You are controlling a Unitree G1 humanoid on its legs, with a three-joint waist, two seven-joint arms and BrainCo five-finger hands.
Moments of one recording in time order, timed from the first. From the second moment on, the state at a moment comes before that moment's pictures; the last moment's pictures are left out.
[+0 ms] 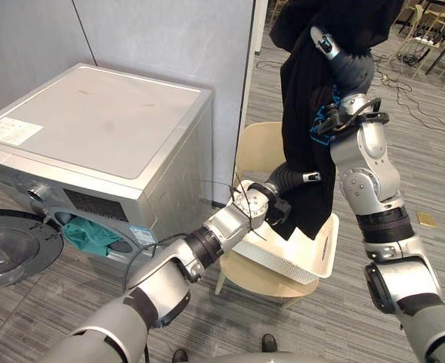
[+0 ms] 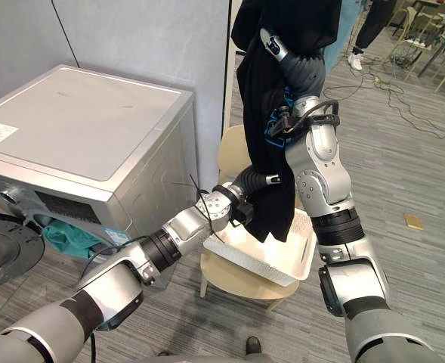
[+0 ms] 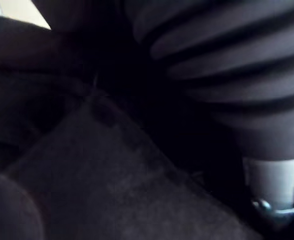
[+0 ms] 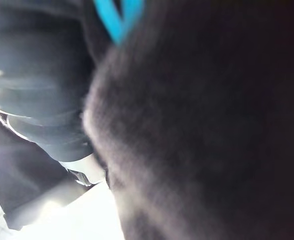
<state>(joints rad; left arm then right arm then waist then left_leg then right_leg) -0.86 0.03 -0.75 0.53 -0.62 0.04 0.12 -0.82 -0.40 0.12 0.07 0.74 -0.07 -0.15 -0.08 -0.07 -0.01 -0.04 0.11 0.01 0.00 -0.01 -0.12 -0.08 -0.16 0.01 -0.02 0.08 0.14</state>
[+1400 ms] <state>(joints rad) -0.88 0.04 -0.64 0.41 -0.71 0.01 0.15 -0.68 -0.36 0.06 0.07 0.76 -0.09 -0.17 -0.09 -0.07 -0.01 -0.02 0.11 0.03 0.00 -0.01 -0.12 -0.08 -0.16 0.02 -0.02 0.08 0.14</state>
